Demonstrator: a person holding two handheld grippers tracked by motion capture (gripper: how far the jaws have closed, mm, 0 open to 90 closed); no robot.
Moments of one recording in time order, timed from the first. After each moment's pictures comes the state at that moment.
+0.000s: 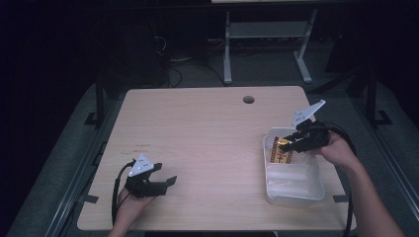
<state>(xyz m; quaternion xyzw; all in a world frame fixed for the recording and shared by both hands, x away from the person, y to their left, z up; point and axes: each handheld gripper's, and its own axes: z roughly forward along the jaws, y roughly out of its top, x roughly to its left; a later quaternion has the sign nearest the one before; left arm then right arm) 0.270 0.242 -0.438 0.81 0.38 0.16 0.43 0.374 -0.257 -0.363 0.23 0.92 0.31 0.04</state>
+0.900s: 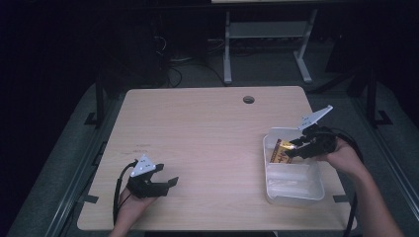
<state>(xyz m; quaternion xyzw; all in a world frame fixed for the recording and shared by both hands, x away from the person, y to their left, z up) 0.269 0.238 -0.440 0.81 0.37 0.15 0.43 0.359 -0.271 -0.368 0.27 0.91 0.30 0.04</state>
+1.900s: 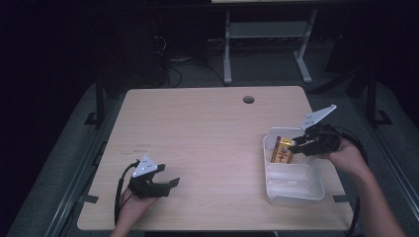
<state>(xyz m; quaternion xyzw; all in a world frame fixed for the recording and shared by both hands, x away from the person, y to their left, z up) 0.269 0.235 -0.441 0.81 0.37 0.15 0.43 0.356 -0.273 -0.358 0.26 0.92 0.29 0.09</state>
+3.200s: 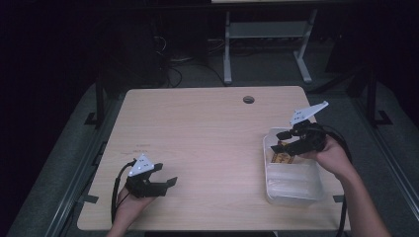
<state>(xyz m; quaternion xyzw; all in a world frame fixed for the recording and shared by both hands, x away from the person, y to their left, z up) 0.270 0.243 -0.437 0.81 0.36 0.15 0.43 0.352 -0.235 -0.345 0.27 0.89 0.37 0.06</state>
